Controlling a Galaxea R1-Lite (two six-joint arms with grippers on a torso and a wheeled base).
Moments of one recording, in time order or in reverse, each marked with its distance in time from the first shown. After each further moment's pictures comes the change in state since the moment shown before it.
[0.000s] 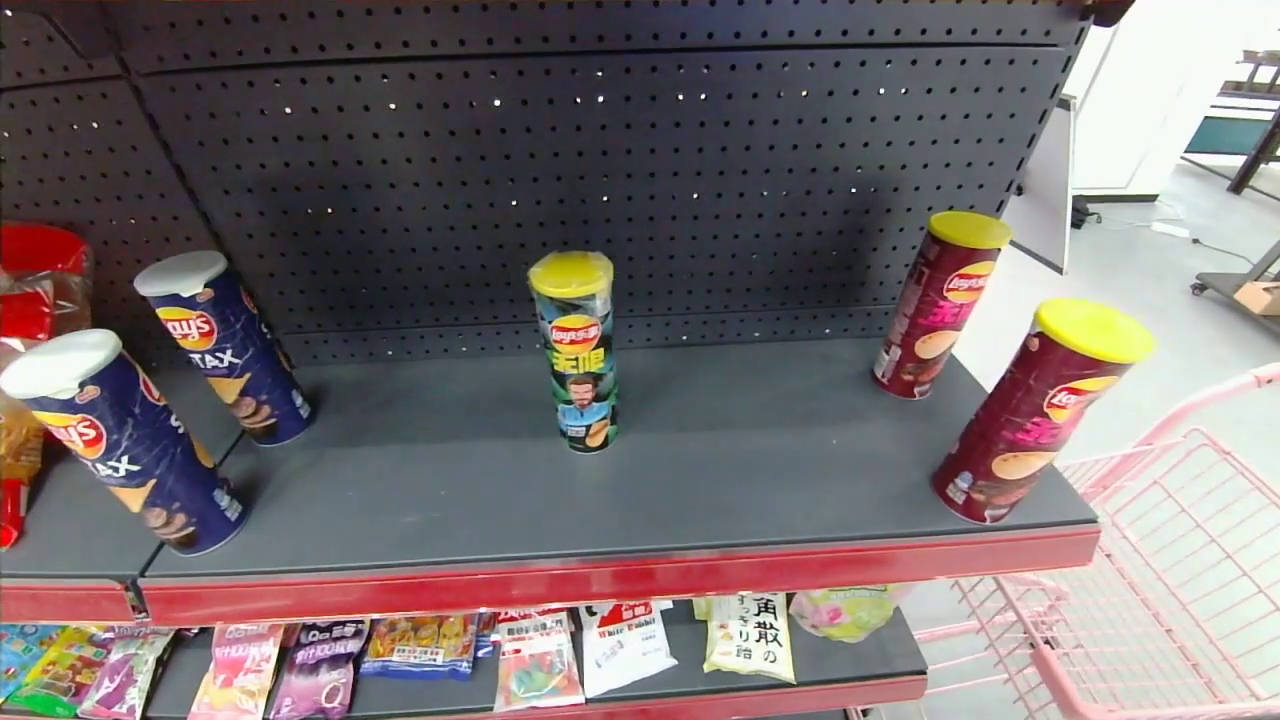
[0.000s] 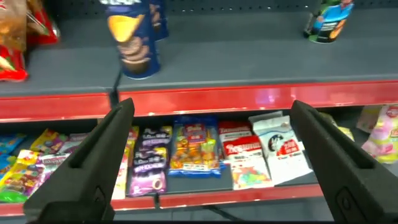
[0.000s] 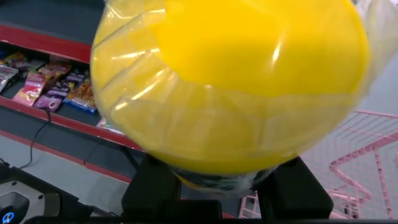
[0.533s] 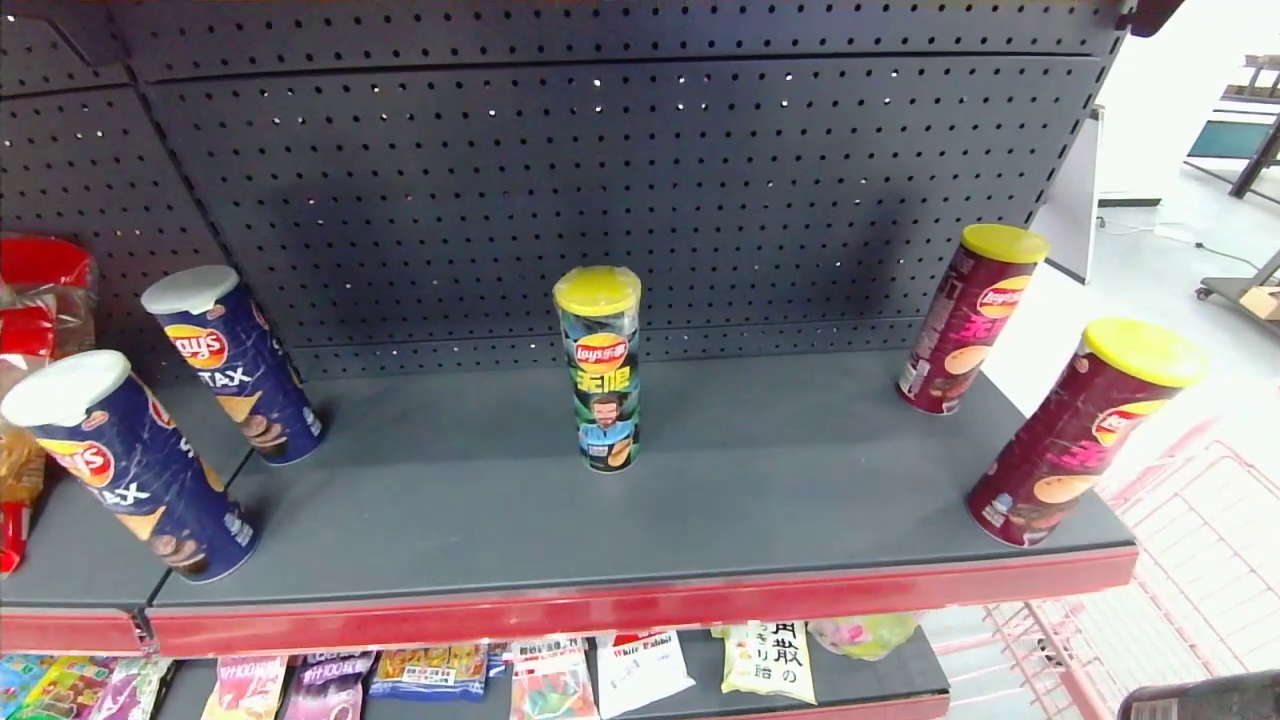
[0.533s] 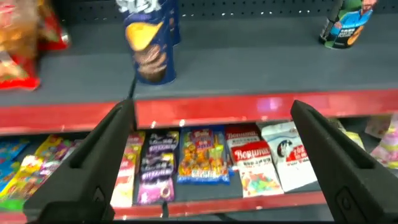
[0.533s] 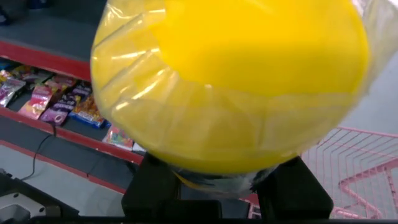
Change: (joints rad) left arm 0.001 0.000 0.000 0.000 -0.001 0.000; right arm 0.008 0.086 0.000 -0.105 0.004 0.005
